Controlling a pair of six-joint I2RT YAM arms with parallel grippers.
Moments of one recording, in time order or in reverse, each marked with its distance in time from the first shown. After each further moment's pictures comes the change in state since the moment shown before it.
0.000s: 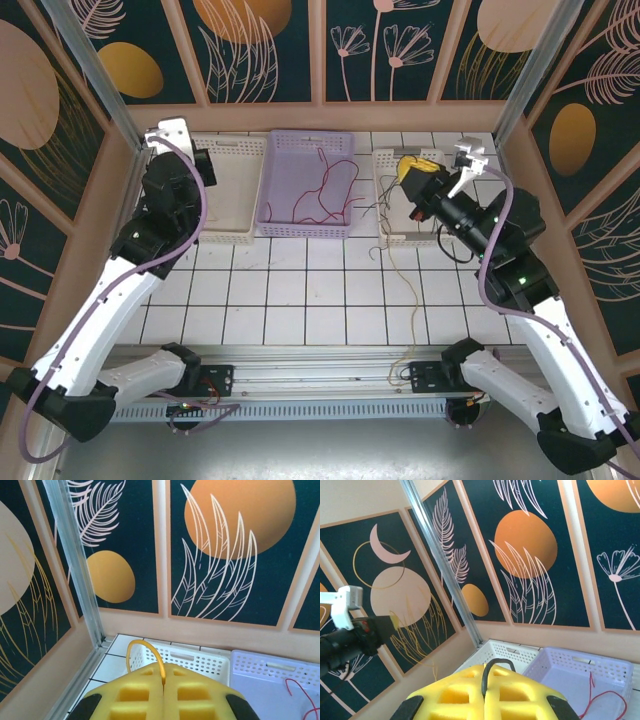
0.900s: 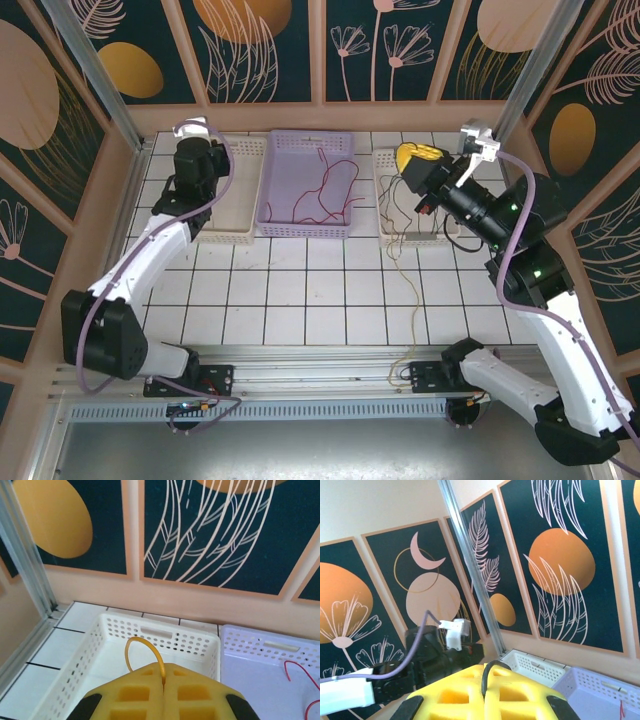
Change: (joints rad) left arm 0.217 0.330 -0.123 0.315 0.338 -0.110; right arm 0.000 0.061 0.168 -0.049 -0.123 -0.010
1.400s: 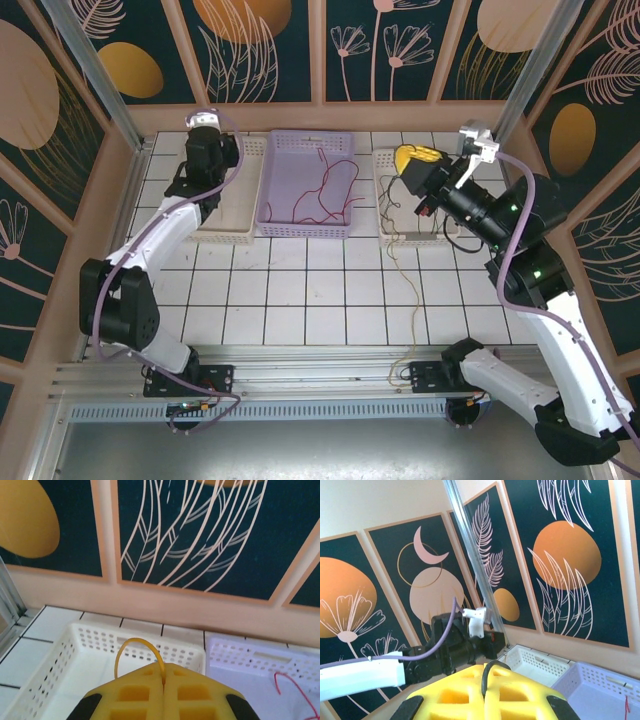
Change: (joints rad) left arm 0.011 0.195 0.188 0.028 0.051 -0.016; right arm 0.000 -0.006 -0.027 0.001 -0.019 0.005
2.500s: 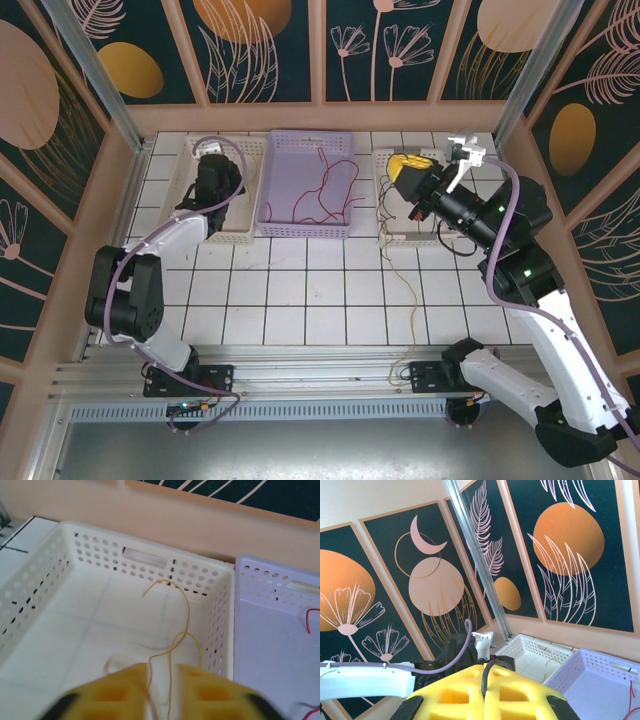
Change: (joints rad) left arm 0.016 -0.012 -0.310 0.060 0.042 -0.186; right arm 0.000 -0.007 -0.052 0.016 -0.015 0.018
